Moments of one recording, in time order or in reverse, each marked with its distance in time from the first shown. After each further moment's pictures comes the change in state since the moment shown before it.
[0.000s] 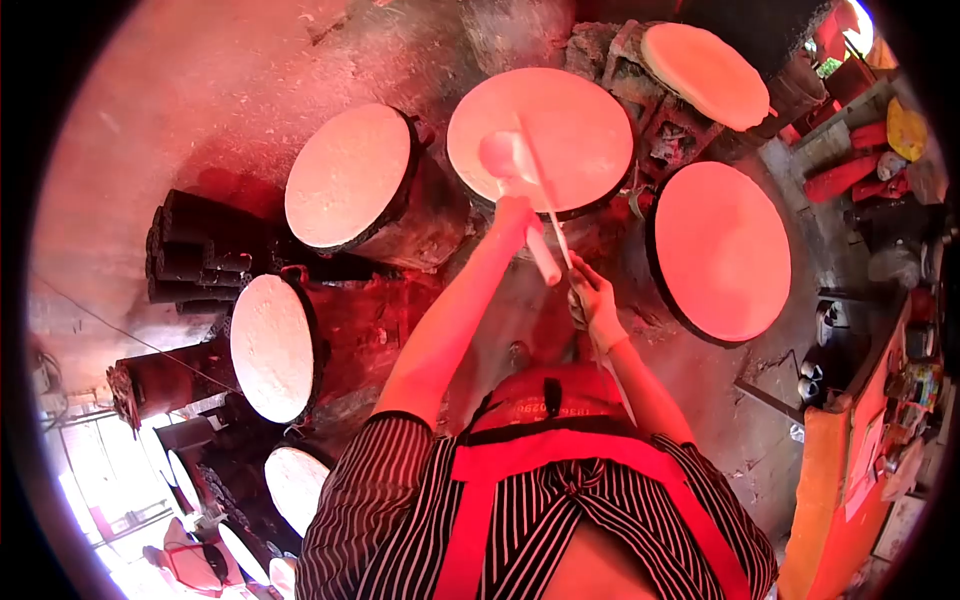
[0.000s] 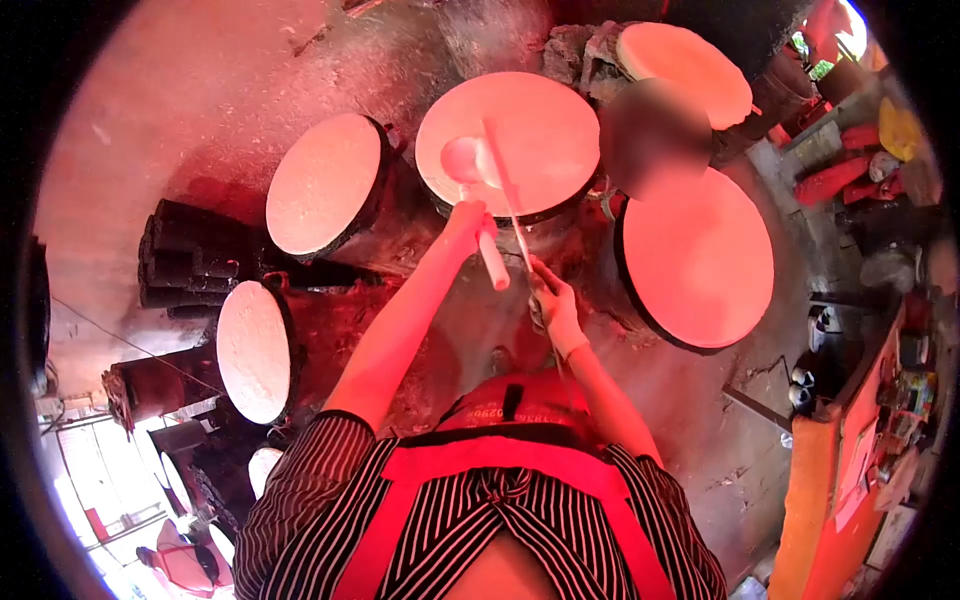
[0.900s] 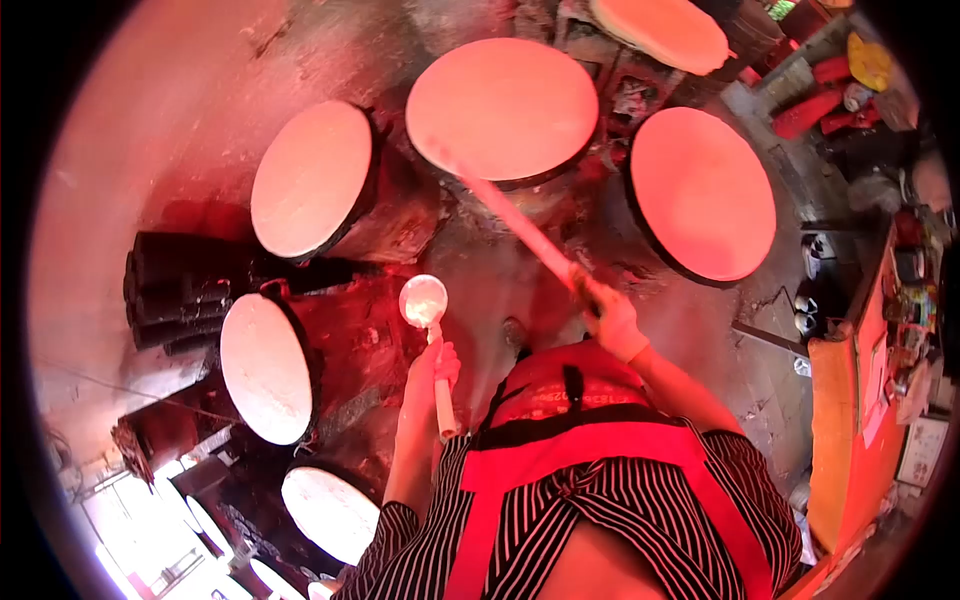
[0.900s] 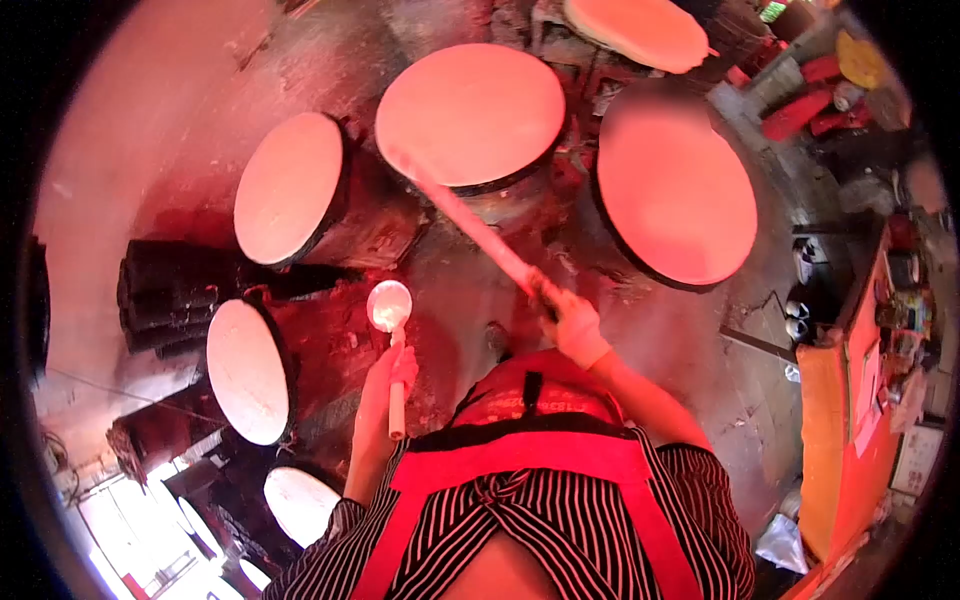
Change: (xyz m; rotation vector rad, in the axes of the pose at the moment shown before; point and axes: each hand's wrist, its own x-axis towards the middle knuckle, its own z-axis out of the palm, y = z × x) left_hand -0.248 -0.083 -0.133 -0.534 0.212 -0.229; right_hand -0.089 0.026 -0.014 -1.110 0.146 -0.583
